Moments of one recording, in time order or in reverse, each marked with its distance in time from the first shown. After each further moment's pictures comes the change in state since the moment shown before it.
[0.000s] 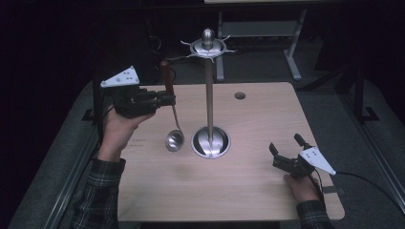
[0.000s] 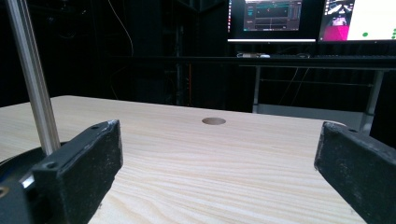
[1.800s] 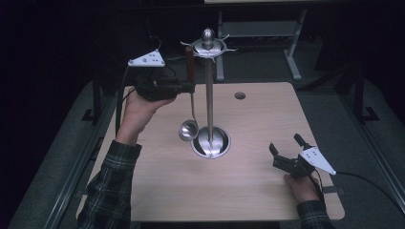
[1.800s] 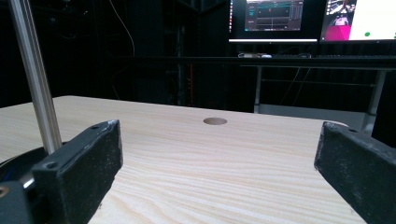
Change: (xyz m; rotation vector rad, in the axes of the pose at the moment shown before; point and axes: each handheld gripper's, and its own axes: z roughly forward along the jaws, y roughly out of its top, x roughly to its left) left arm 0.001 0.037 0.046 0.046 -0.045 0.031; right arm 0.000 0.000 0.000 0.000 0.005 0.002
